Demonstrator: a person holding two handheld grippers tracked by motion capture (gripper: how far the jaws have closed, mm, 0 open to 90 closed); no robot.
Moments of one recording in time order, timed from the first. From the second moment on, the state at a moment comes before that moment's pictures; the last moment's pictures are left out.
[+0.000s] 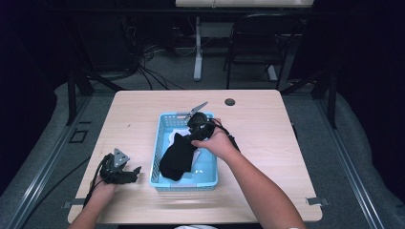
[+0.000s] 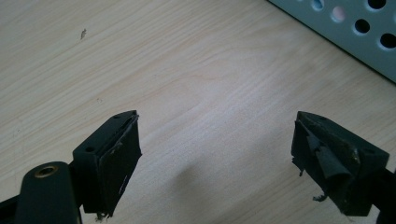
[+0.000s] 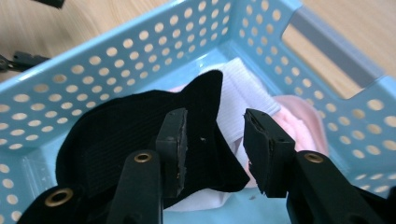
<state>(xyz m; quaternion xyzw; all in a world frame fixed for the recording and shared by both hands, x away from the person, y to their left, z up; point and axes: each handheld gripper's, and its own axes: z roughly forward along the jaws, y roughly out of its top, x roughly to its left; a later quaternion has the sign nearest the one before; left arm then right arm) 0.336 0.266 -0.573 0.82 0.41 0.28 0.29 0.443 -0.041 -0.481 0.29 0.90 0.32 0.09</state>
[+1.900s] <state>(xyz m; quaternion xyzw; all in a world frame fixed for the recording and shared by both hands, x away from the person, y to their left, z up) 0.336 0.266 -0.573 0.82 0.41 0.29 0.29 0.384 -0.035 -0.416 0.21 0.89 0.38 0.12</state>
